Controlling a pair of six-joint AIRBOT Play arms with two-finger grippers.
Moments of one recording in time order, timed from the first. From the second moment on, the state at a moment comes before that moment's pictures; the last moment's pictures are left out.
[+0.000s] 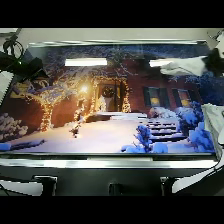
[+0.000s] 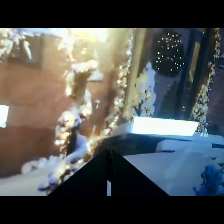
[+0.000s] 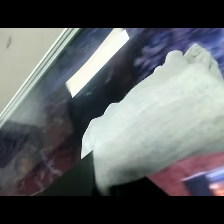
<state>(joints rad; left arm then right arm) 0.09 -1.64 2.00 1.14 -1.56 -1.76 -0.52 -1.88 2.00 -0.77 0.90 1.55</state>
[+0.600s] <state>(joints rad) 0.09 -1.64 2.00 1.14 -1.56 -1.81 -0.78 -1.76 2.01 -0.89 1.09 1.53</state>
